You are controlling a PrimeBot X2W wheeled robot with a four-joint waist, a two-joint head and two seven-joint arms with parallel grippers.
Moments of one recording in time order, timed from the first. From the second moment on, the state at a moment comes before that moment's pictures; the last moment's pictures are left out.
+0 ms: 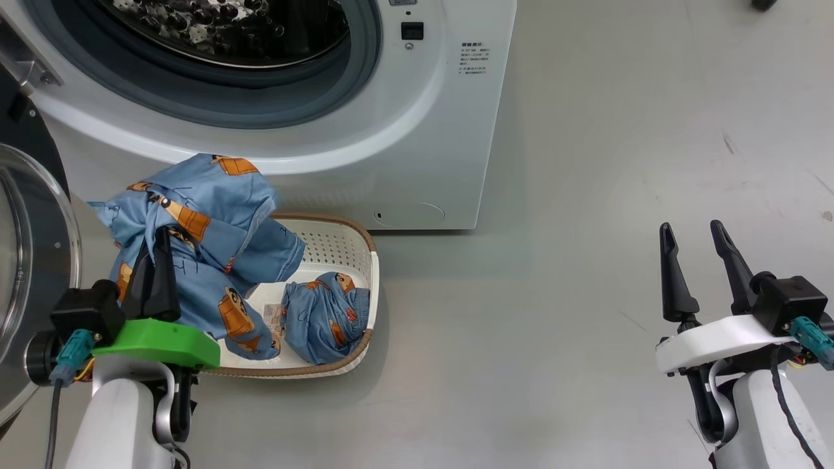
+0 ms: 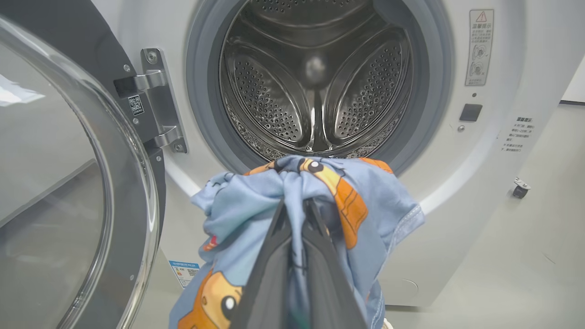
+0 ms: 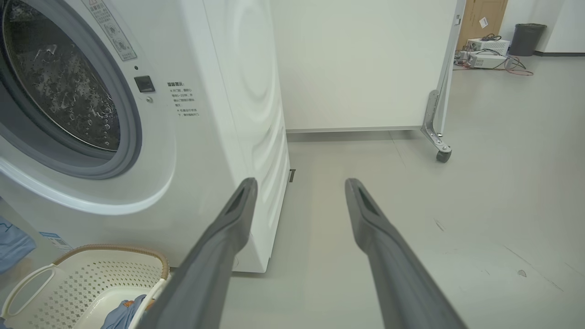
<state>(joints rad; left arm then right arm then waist) -0.05 0.08 0.00 0.22 -0.30 -0.13 -0.25 -0.01 -0.06 0.03 0.21 0.18 0.12 -0.26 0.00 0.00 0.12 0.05</state>
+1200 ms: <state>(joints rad) -0.52 0.17 0.00 0.31 -0.30 -0.13 -0.24 -0.16 -0.07 0.07 0.17 0.17 0.12 -0.26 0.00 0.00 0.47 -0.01</state>
